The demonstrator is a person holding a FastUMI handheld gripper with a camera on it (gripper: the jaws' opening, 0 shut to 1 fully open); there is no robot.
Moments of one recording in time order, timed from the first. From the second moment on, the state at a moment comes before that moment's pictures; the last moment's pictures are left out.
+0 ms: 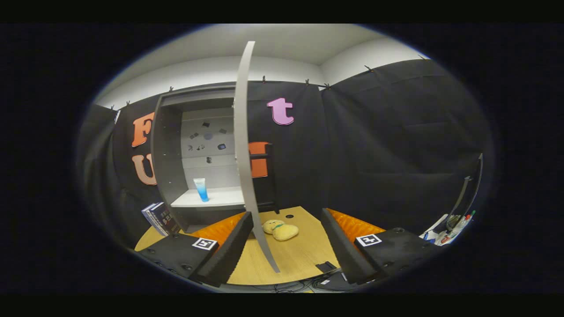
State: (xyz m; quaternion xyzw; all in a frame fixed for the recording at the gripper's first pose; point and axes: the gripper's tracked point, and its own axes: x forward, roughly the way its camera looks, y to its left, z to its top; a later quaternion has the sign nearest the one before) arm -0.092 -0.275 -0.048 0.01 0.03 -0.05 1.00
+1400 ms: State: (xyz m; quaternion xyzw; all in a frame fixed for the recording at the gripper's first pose) arm -0.034 -0.242 -0.118 0.02 0.07 0.02 1.00
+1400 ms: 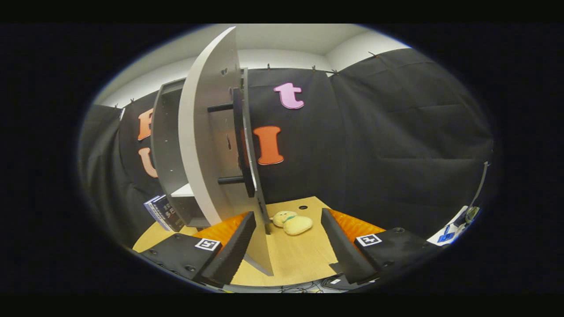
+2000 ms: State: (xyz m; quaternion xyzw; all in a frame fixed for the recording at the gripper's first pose) arm -0.031 -0.150 -0.127 0.02 0.06 0.07 1.00
